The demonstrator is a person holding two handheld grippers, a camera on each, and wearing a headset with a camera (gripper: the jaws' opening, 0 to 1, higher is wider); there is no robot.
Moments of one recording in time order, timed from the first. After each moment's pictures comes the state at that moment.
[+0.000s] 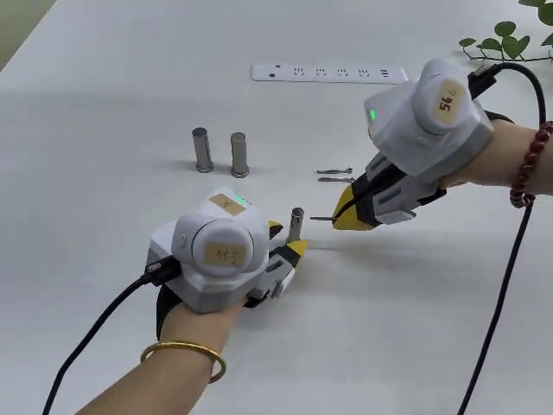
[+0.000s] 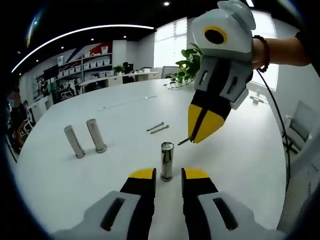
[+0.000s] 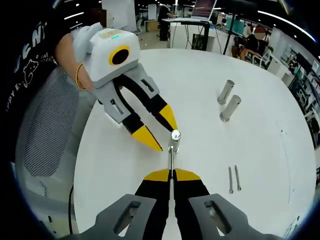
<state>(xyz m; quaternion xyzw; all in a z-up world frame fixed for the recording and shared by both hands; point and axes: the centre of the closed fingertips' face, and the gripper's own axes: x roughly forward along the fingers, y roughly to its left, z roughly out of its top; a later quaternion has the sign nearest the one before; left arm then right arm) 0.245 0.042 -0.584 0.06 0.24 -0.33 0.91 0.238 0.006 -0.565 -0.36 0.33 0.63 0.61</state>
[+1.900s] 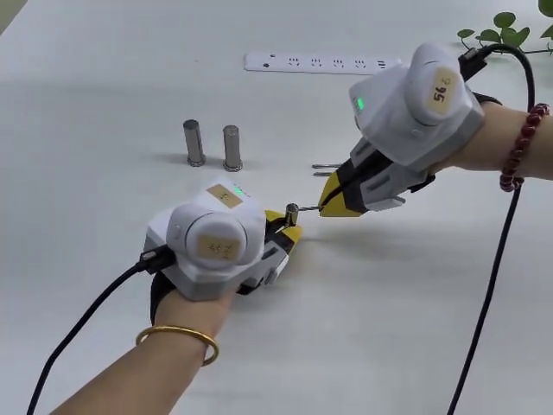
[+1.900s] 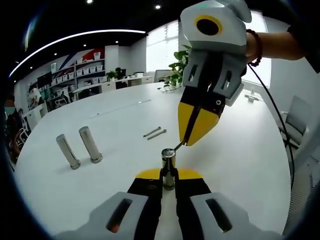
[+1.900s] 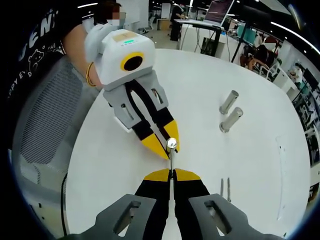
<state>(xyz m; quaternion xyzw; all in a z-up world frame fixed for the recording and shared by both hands) 0.256 0.035 -0.584 0.07 0.21 -0.36 0.91 0.245 0.017 -0.561 -0.39 0.29 0.65 0.59</state>
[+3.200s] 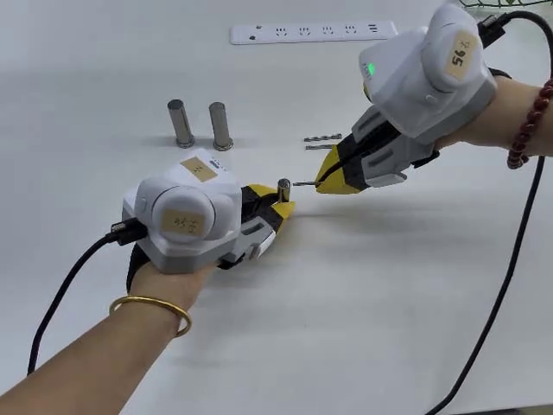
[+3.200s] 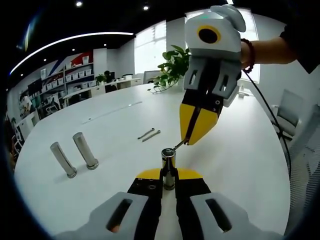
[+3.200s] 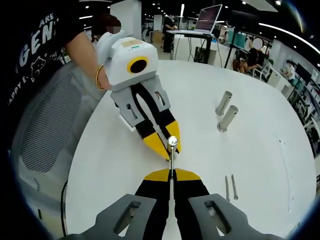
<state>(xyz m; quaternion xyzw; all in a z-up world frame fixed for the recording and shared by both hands) 0.255 0.034 -0.583 0.09 0.20 -0.41 0.89 0.244 0.011 -0.563 -0.33 0.27 0.65 0.63</state>
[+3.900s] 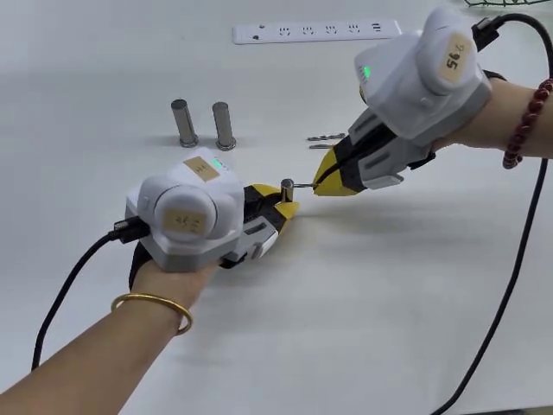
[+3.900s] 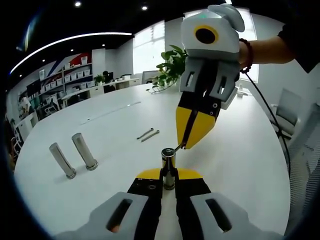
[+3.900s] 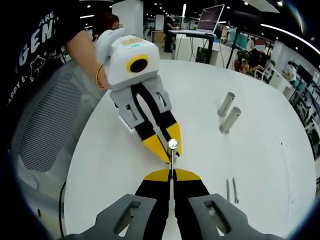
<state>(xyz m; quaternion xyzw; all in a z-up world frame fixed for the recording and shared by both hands) 0.254 0.034 -0.584 0.09 0.20 -0.41 0.88 0.245 0.018 -0.567 -0.34 0.27 0.66 0.62</state>
